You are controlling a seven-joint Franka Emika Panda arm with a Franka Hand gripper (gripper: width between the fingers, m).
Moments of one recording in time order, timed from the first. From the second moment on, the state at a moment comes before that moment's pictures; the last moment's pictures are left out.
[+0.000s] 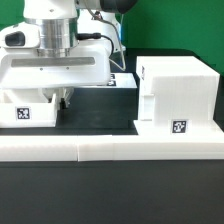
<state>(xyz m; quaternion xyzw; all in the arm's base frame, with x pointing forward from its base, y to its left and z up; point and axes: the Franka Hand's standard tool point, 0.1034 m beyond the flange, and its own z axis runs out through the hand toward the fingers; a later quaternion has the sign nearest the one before) 0.497 -0.097 0.006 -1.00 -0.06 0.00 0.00</state>
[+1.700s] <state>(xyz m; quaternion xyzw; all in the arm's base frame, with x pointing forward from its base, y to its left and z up) 0.523 -0.061 0.046 -0.99 -0.16 -0.01 0.02</state>
